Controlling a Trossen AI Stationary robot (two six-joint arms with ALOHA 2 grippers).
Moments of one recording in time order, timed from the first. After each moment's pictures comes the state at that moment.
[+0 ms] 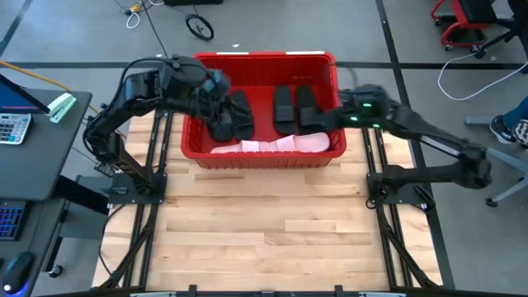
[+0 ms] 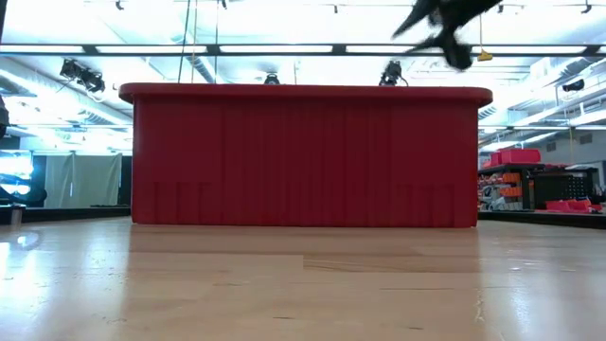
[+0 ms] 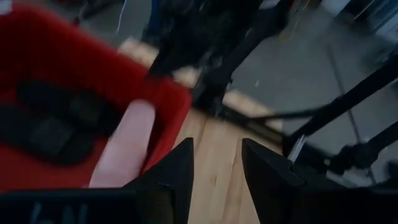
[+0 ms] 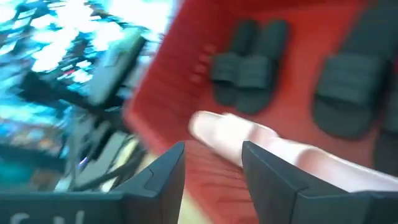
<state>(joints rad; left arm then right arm) 0.19 1.60 2.27 -1.10 0.09 -0.38 -0.51 1.02 1.06 -0.48 -0.18 0.83</state>
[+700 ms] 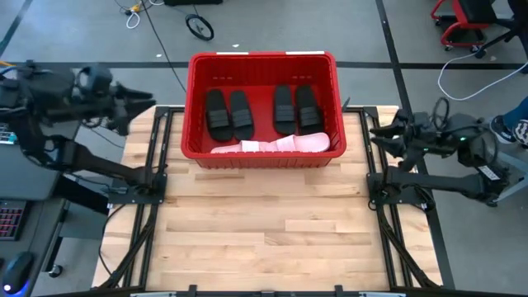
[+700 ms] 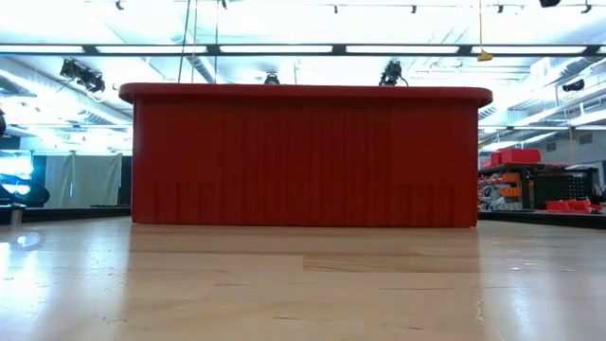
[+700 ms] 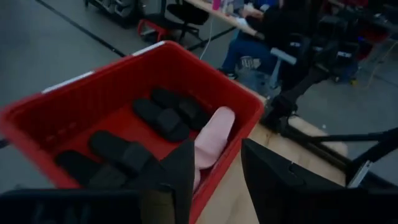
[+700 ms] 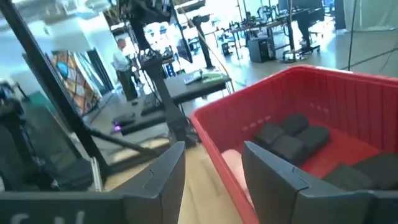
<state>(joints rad) 0.11 1.17 2.25 -1.49 -0.34 -0.43 -0.27 0.37 0.98 -0.65 -0.08 0.33</state>
